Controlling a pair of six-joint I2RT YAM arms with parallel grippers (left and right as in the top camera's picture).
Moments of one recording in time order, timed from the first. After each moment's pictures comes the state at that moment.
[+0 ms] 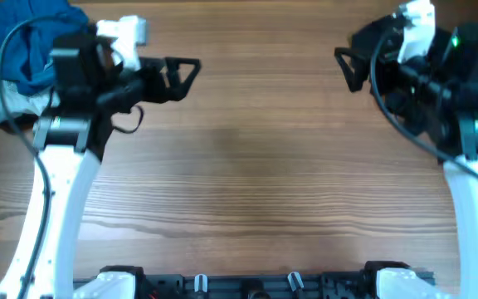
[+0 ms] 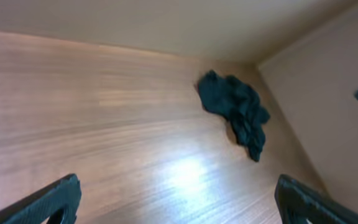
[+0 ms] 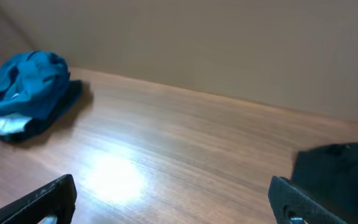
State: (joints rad) left arm -0.07 1.36 1.28 -0.52 0.62 -0.27; right arm -0.03 1.32 1.39 -0.58 -0.51 -0.08
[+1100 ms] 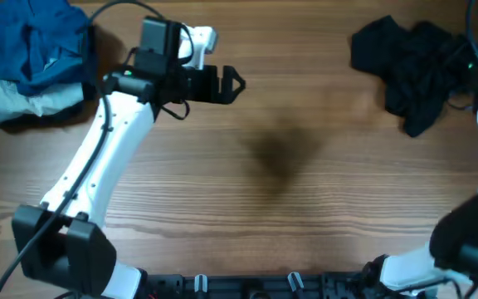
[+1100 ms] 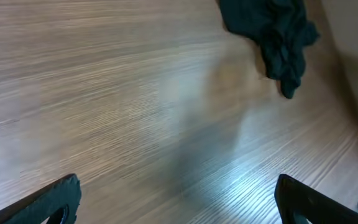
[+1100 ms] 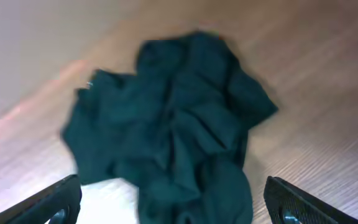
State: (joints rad) left arm -0.30 1.67 1.46 -0.69 0.48 -0.20; right arm -0.41 1.74 1.44 -0.50 -0.03 0.28
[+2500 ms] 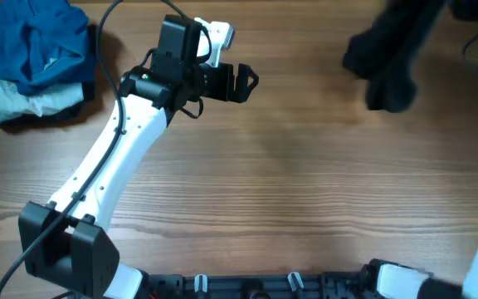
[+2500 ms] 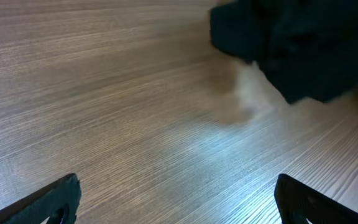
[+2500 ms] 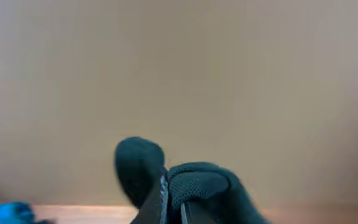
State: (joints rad) left arm -0.37 1.68 1.46 -0.60 0.39 -0.20; right arm -0.22 1.40 1.73 -0.38 -0.44 0.23
